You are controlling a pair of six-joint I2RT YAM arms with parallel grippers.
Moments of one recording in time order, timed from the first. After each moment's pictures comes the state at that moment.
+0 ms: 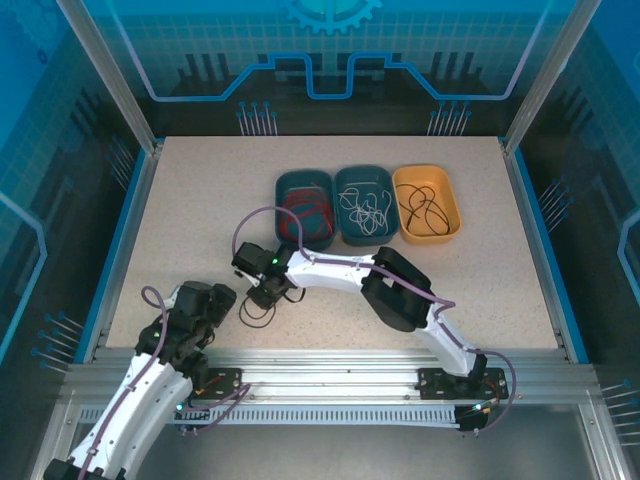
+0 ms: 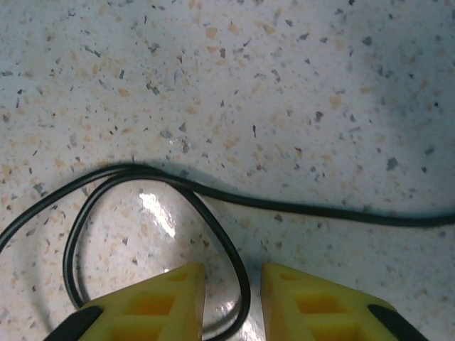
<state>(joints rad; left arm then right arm) -0.24 0.41 0.28 -0.84 -0.12 -1.24 1.11 2.28 1.80 -0.74 0.01 0.23</state>
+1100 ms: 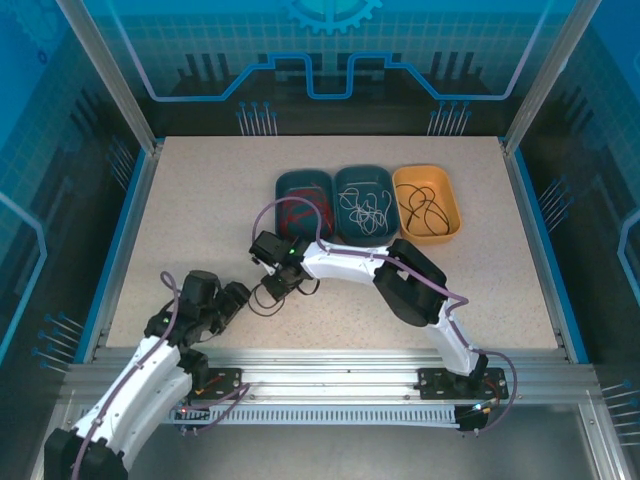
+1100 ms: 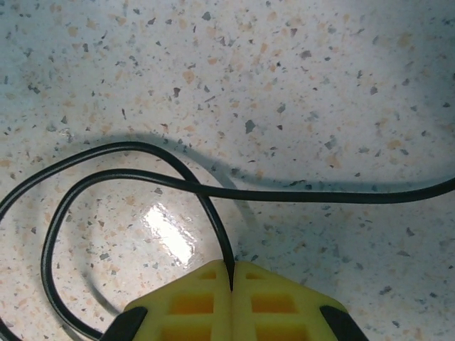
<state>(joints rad) -0.24 0.61 0.28 -0.59 0.13 -1.12 1.03 2.18 1.65 -0.67 -0.02 0.29</state>
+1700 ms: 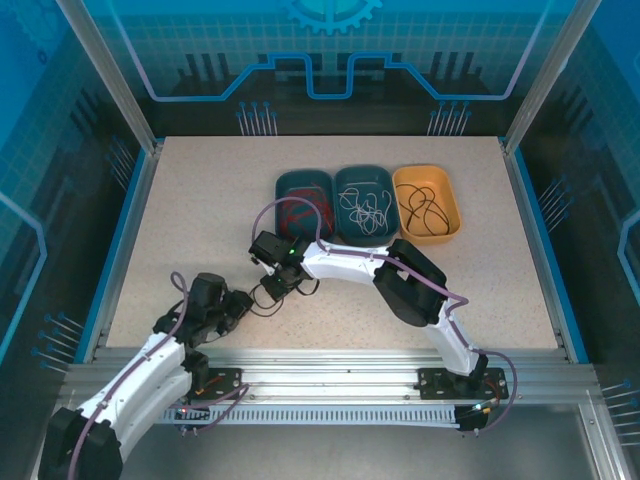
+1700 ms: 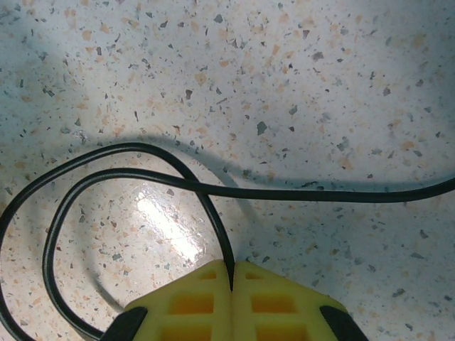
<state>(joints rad) -0.29 0.69 0.20 -0.43 0.16 -1.17 1.03 2.18 1.65 -0.66 -0.03 0.30</state>
